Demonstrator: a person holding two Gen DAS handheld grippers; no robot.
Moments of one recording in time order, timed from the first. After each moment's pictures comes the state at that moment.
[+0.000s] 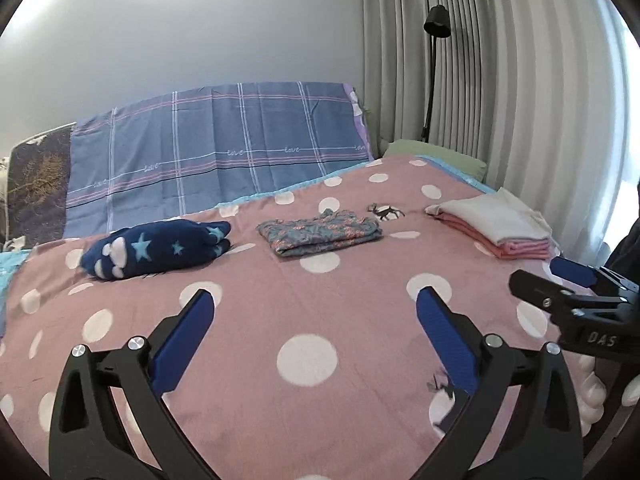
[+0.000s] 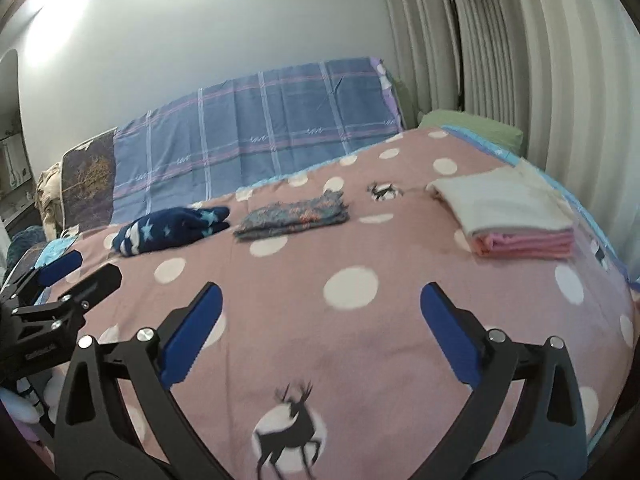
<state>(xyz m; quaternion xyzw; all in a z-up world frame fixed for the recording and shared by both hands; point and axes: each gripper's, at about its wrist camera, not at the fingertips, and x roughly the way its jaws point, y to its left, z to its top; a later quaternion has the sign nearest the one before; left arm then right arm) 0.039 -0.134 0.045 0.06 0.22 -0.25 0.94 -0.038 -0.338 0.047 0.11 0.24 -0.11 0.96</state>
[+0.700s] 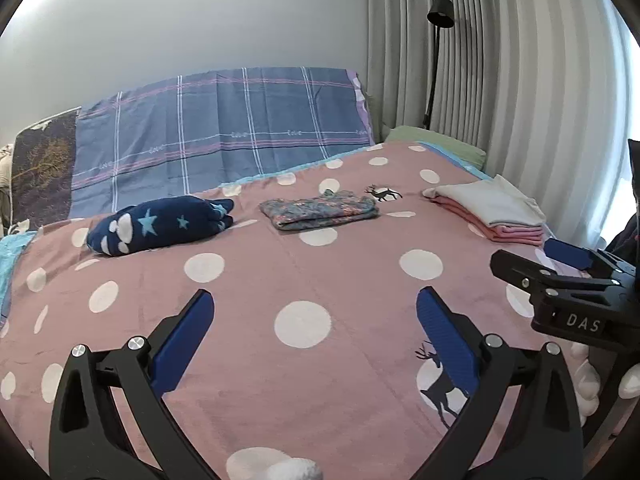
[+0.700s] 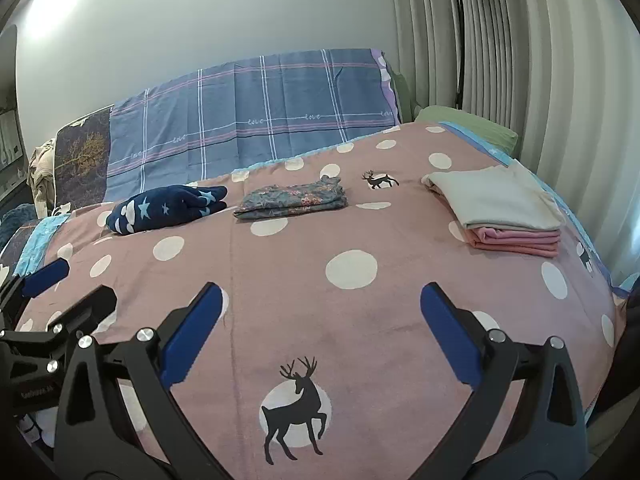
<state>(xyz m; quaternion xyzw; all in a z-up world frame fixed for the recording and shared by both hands) 0.020 -0.127 0.040 0.05 0.26 -0.25 0.93 -0.041 -0.316 0.053 0.08 0.27 -0.13 0.95</state>
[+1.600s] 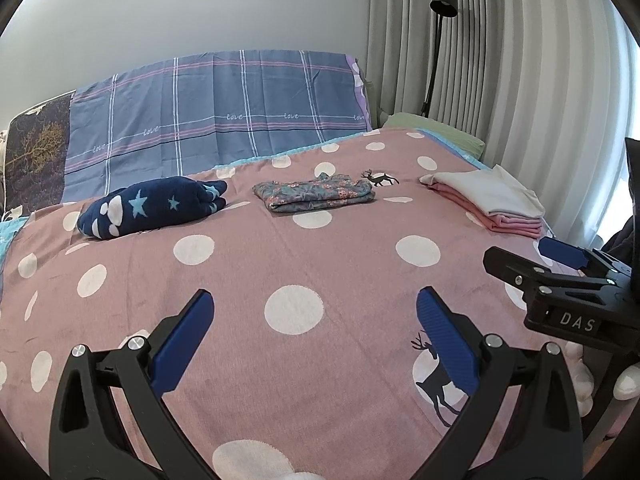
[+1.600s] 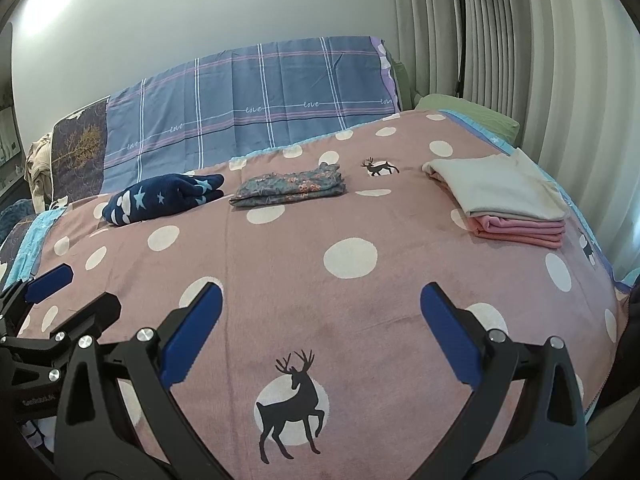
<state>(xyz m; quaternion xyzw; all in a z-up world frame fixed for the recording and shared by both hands) 0.024 -0.132 0.028 0.05 0.28 -0.26 0.92 -0.031 -0.320 0.042 0.08 0.29 -0.13 0.95</state>
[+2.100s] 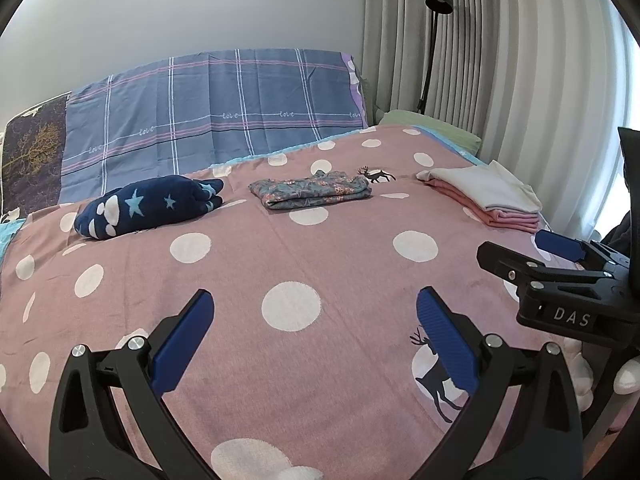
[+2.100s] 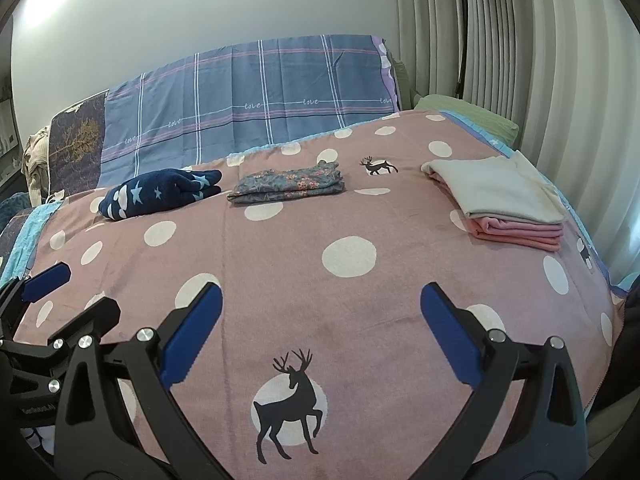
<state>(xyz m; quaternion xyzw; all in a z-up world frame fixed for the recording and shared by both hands) 0.024 -0.133 0.024 0.05 0.29 -0.26 0.92 -0.027 -0.317 0.039 0.07 0.29 -0.13 0.94</state>
